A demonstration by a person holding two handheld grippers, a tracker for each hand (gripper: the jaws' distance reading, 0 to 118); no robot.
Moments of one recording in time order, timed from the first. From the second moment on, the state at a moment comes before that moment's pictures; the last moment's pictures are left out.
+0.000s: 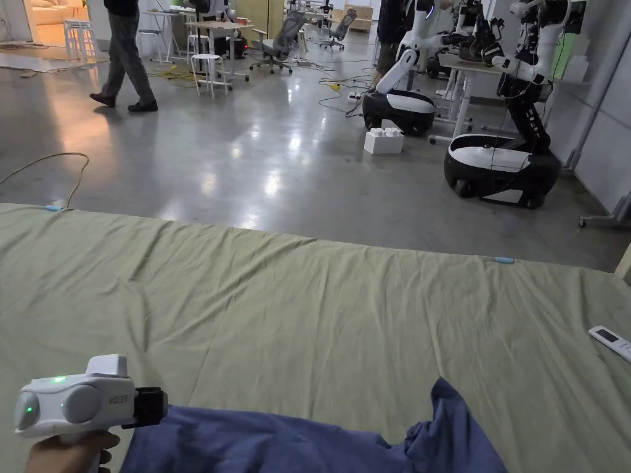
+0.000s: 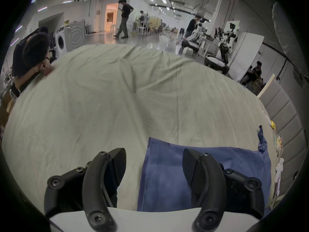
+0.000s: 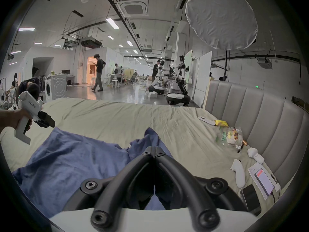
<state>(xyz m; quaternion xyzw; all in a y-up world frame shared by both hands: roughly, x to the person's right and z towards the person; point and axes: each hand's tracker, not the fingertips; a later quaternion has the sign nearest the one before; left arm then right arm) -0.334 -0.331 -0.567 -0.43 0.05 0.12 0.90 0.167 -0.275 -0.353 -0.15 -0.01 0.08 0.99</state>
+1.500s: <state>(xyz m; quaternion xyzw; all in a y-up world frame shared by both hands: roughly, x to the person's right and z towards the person) -0.313 -0.309 -0.513 -0.39 0.03 0.00 0.92 0.239 -0.370 -0.573 -0.47 0.01 0.04 0.88</state>
